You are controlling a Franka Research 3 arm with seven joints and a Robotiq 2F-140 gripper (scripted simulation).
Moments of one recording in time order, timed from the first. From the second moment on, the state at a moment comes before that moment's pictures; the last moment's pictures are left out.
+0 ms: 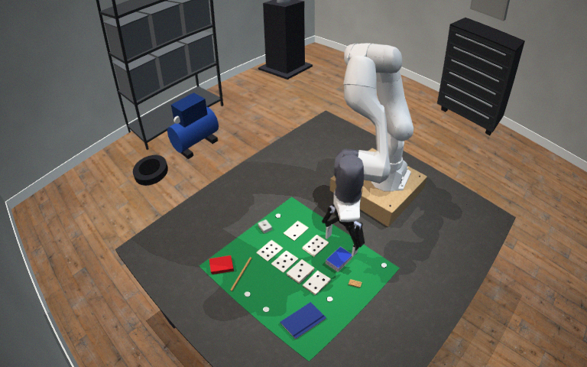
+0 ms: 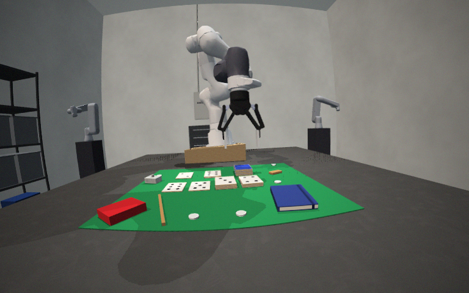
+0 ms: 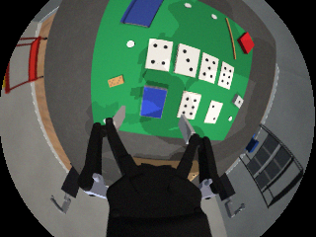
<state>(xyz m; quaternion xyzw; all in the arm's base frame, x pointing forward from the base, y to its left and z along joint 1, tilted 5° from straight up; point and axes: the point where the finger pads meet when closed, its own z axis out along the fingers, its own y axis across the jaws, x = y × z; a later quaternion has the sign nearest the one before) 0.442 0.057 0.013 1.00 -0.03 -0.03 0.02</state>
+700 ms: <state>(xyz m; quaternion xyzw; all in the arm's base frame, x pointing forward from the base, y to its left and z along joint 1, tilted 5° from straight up) 0.437 0.054 -0.006 1.00 -0.02 -0.04 0.02</state>
